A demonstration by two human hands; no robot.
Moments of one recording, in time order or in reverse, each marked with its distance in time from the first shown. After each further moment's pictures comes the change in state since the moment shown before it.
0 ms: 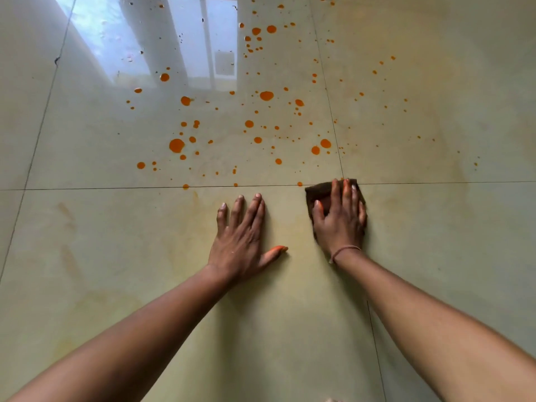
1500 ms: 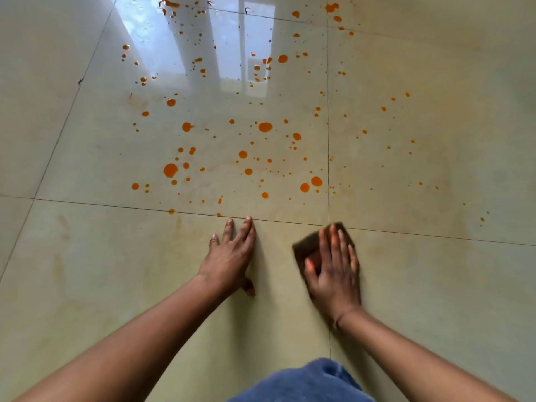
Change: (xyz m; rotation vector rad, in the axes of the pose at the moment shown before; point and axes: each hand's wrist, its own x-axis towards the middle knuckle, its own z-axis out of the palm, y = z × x) left_hand 0.043 0.032 -0.062 -0.161 -0.465 -0.169; right_hand 0.009 0.058 -0.020 -0.024 -0.117 -0.327
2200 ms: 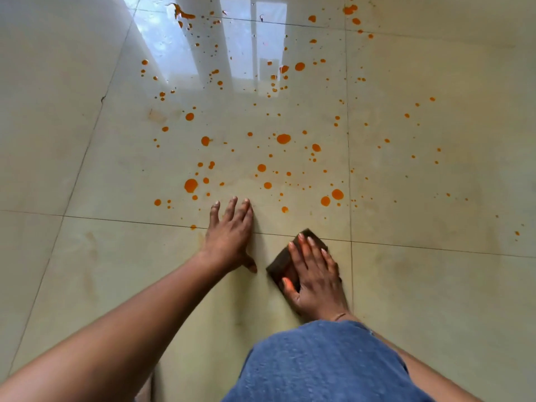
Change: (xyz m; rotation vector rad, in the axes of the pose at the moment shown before) left_hand 0.033 -0.050 -0.048 0.230 0.118 -0.074; right_hand 0.013 -0.057 0.013 -0.018 -0.079 -0.316
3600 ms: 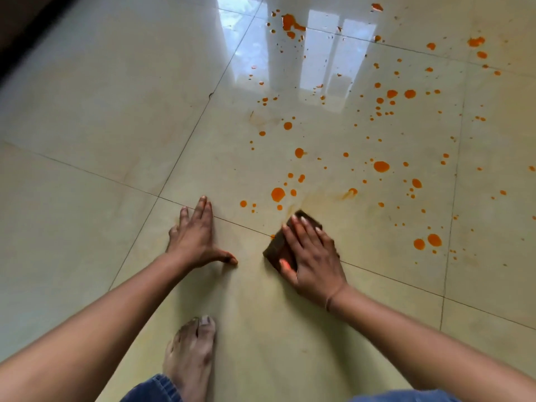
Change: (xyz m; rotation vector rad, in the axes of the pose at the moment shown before) left_hand -0.068 -0.184 0.048 -0.471 -0.025 -0.539; right_hand 0.124 -0.115 0.018 -0.033 -0.073 -0.338
